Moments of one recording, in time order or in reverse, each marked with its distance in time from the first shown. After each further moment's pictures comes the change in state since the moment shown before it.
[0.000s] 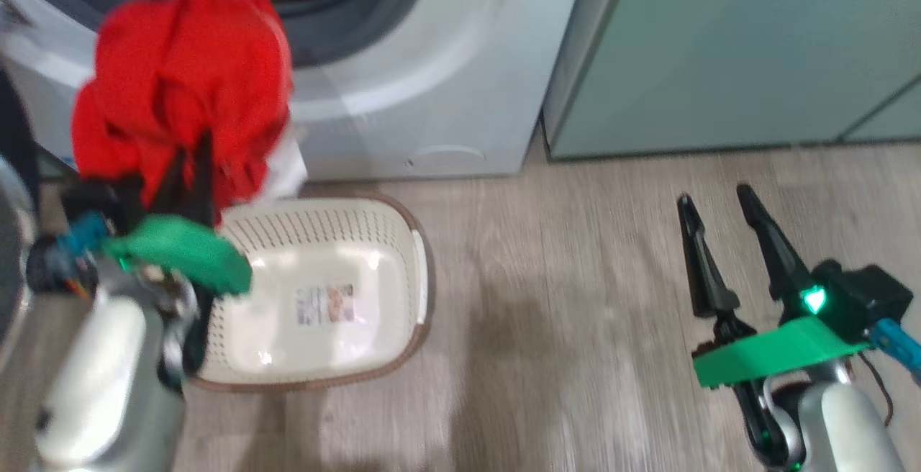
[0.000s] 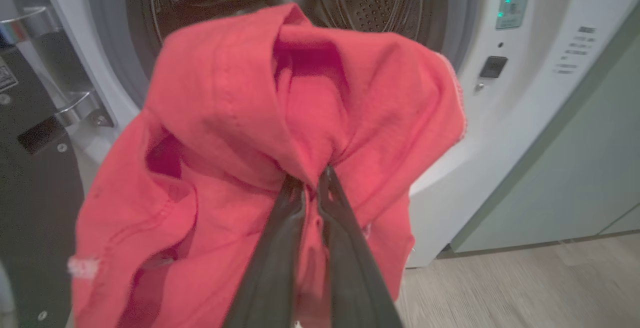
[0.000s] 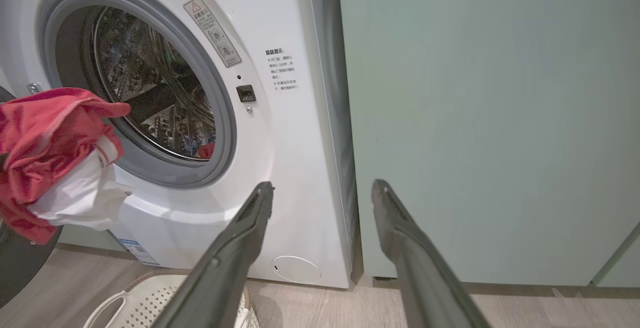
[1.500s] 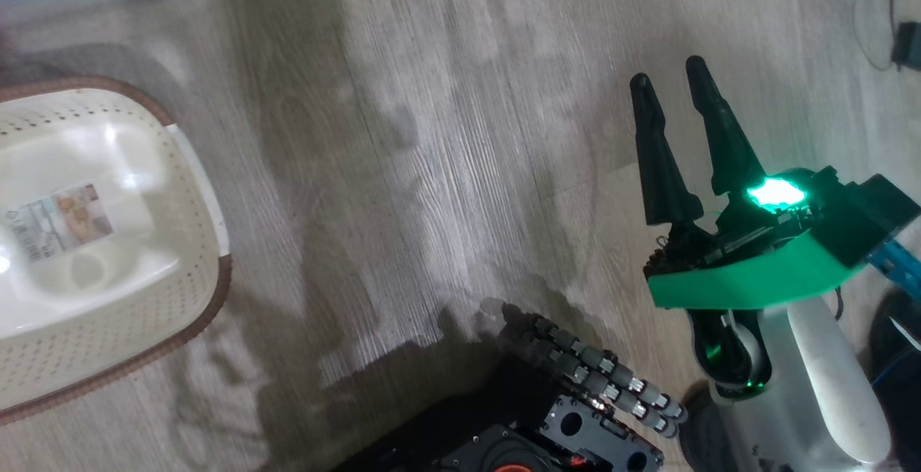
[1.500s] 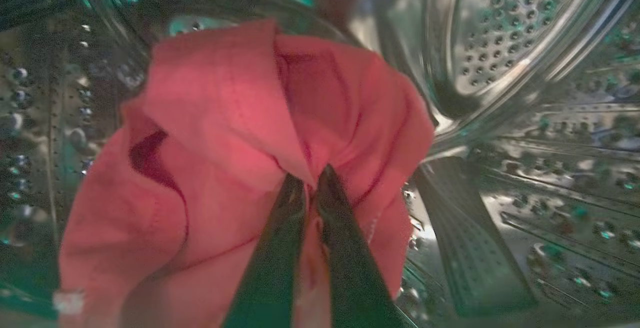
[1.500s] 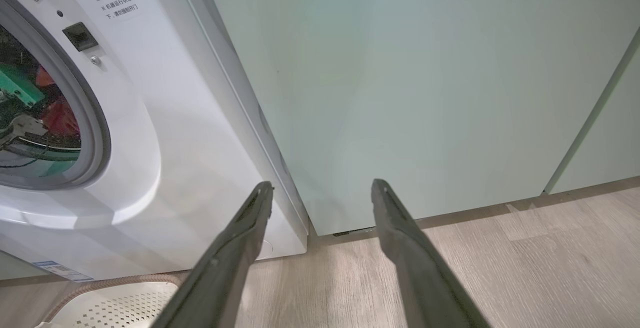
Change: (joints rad) left arm -1.101 0.279 0.134 0.626 -0.062 -0.084 0.084; right arm -0.246 0.001 0.181 -0.003 0.246 0.000 -0.110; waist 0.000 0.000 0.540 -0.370
